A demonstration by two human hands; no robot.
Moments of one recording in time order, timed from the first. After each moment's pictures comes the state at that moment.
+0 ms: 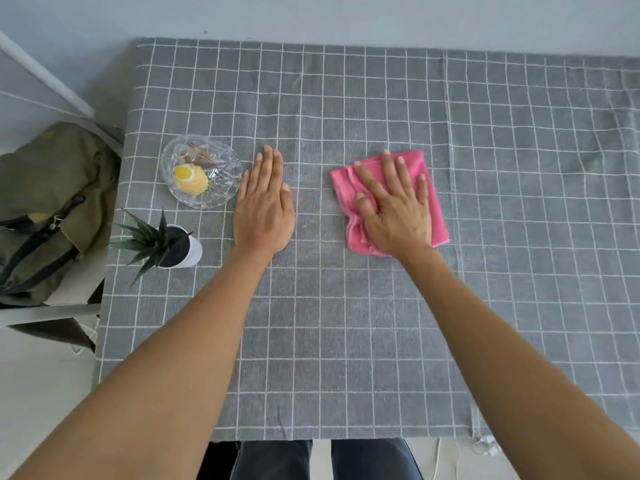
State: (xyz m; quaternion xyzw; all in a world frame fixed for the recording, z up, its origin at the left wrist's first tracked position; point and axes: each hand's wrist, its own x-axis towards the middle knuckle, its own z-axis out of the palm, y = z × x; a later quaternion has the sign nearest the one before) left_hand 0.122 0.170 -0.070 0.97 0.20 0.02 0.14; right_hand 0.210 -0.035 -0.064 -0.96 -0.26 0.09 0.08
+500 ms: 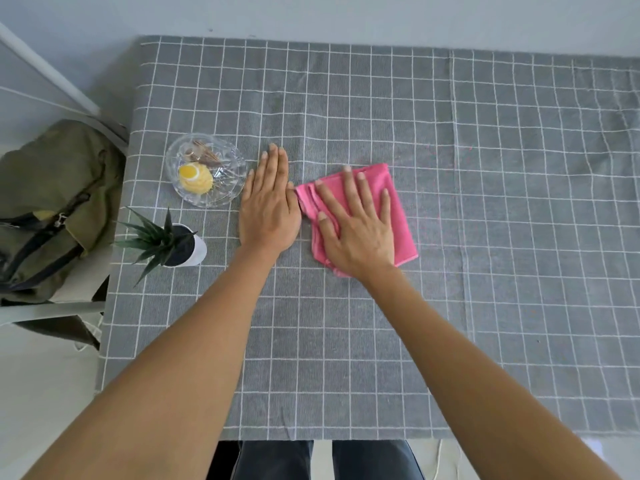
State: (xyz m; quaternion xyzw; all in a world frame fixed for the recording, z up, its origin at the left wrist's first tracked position) left_hand 0.123 0.169 -0.070 0.97 0.20 0.01 0.13; right_hand 0.159 0.011 -0.061 -0.95 -0.29 0.10 0.10
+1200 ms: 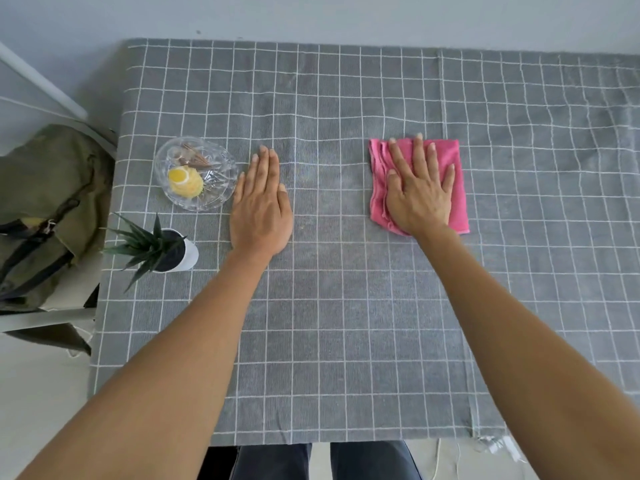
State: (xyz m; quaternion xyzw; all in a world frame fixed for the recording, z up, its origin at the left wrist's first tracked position) left_hand 0.122 0.169 -0.068 0.97 0.21 0.01 0.12; right_hand 0.246 -0.044 -0.060 -0.98 -0.15 0.11 0.10
